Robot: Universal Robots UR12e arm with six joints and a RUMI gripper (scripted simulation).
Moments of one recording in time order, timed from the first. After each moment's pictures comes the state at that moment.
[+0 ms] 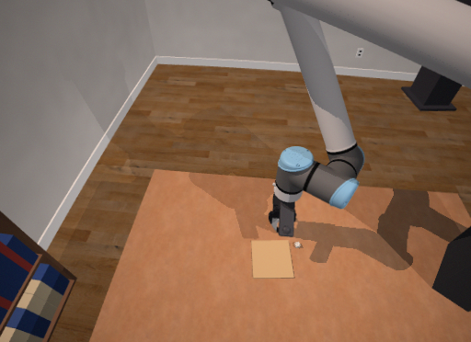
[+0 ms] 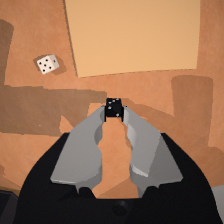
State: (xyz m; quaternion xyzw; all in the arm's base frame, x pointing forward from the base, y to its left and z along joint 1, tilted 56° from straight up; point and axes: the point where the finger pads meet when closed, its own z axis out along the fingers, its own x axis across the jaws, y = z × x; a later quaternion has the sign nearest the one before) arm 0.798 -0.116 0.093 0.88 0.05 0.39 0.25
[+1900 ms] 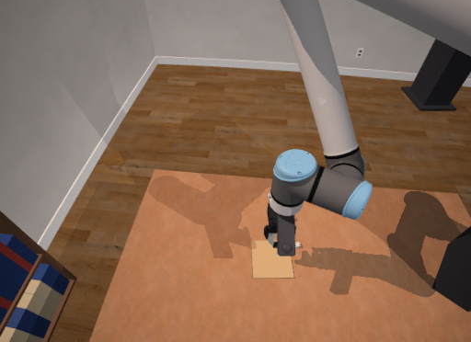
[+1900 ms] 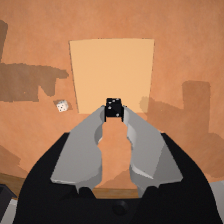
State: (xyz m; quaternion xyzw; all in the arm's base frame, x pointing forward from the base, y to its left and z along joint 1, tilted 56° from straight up) arm 0.763 0.016 0.105 0.88 0.08 0.38 0.27
